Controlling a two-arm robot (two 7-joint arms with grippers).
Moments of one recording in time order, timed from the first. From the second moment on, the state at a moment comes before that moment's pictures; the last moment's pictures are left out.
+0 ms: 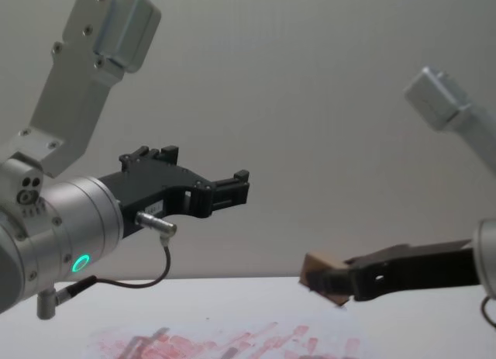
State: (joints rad) left arm -0.24 0.38 0.45 -1.63 -0.20 0.01 -0.01; right arm 0.32 0.25 -0.31 -1.47 0.16 0.46 0.65
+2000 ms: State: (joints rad) left arm -0.24 0.38 0.45 -1.63 -0.20 0.01 -0.01; right arm 0.39 0.24 -0.41 -1.33 0.02 0.62 0.84
